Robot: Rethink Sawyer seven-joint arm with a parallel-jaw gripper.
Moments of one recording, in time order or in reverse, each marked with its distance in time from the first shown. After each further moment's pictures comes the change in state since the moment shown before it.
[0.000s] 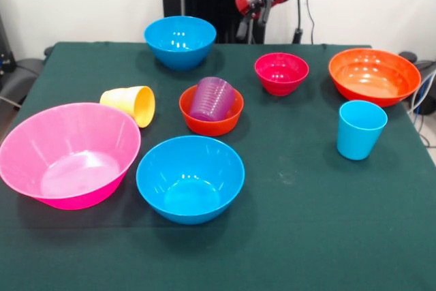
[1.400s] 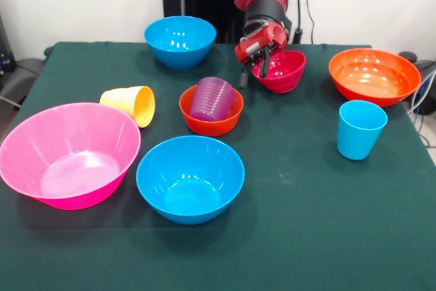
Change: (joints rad) arm -0.005 0.235 0.014 -0.259 0.000 0.000 0.000
